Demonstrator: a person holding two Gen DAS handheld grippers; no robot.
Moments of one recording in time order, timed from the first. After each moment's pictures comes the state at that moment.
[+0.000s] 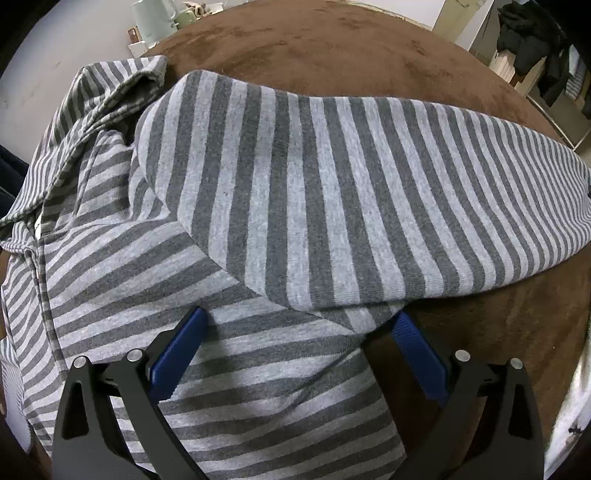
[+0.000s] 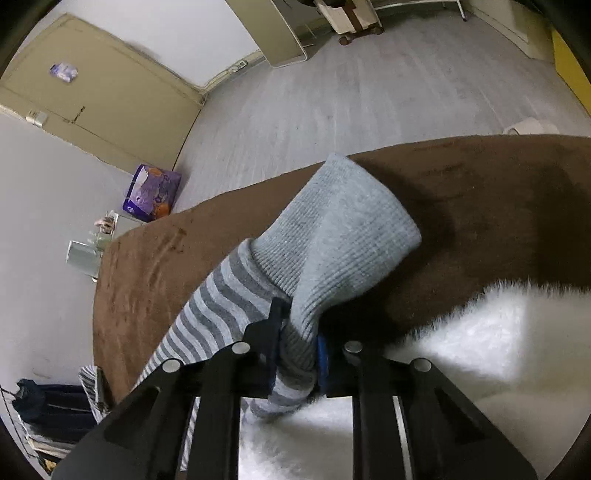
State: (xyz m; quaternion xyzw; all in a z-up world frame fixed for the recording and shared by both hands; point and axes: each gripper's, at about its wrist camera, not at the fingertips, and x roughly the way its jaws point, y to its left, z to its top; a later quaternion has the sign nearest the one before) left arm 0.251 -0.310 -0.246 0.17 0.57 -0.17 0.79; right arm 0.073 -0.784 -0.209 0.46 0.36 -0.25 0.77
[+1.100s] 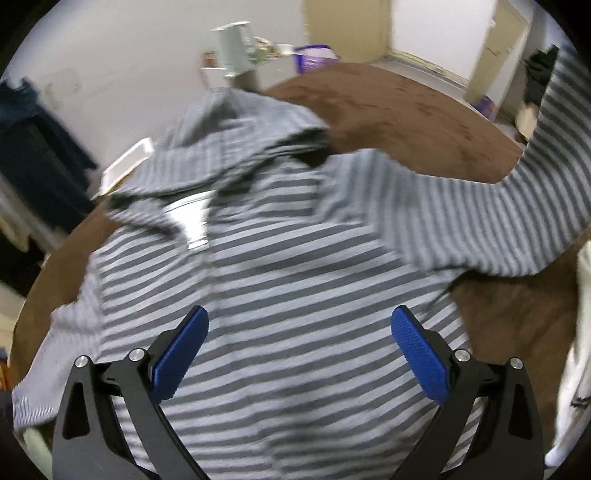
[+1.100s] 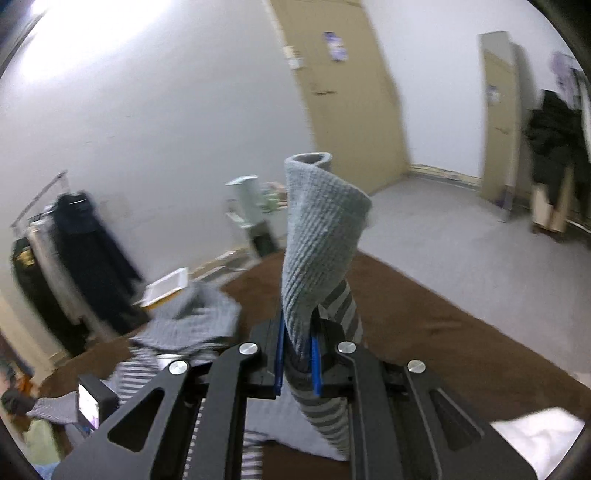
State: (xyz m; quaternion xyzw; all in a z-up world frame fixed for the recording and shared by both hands) left arm 0.220 -0.177 -0.140 0.13 0.49 -0.10 0.85; right arm 0.148 -0.491 0.046 0.14 0.25 0.01 0.96
